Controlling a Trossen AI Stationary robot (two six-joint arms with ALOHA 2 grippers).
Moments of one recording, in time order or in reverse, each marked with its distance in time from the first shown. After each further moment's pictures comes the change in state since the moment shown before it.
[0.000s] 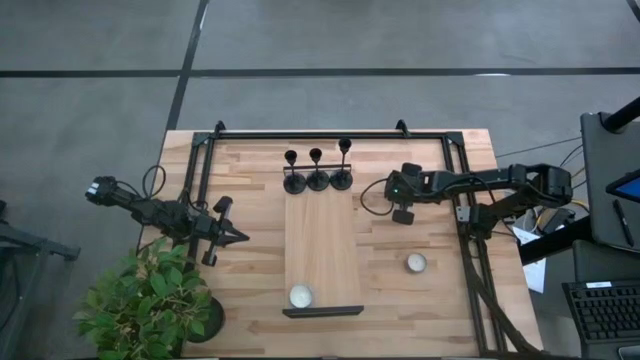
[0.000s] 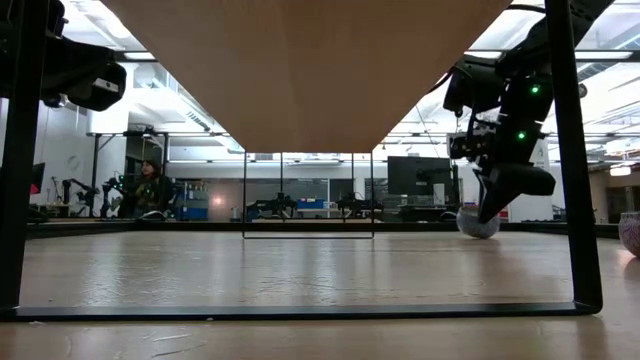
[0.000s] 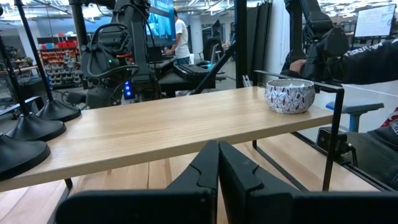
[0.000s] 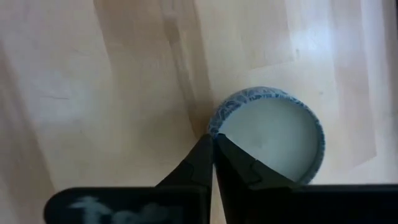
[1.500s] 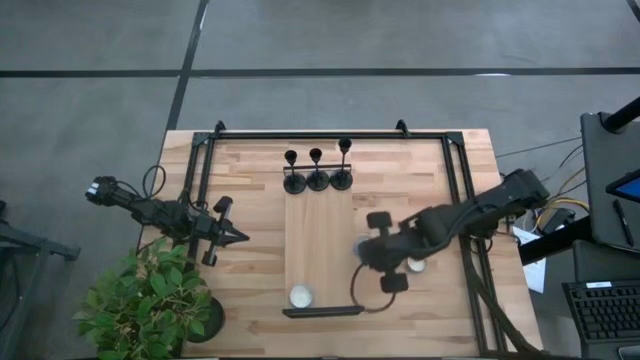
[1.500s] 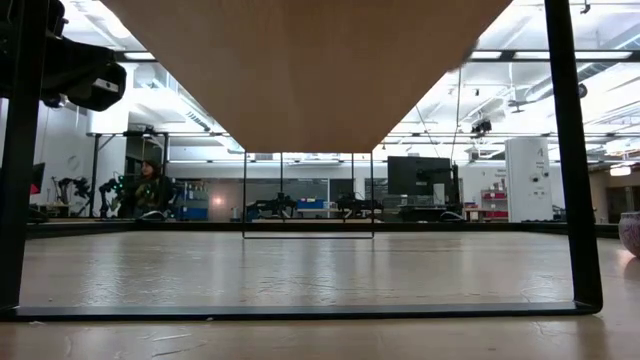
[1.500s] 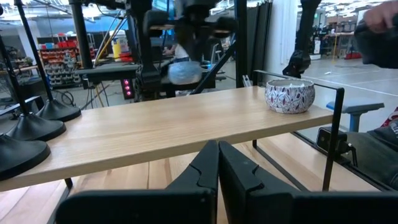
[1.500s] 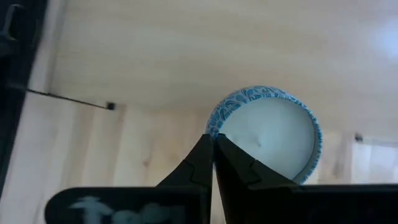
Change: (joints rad) left arm 0.000 0.000 0.000 -0.001 0.000 0.000; right arm 0.696 0.278 0.958 -0.612 -0.150 0.342
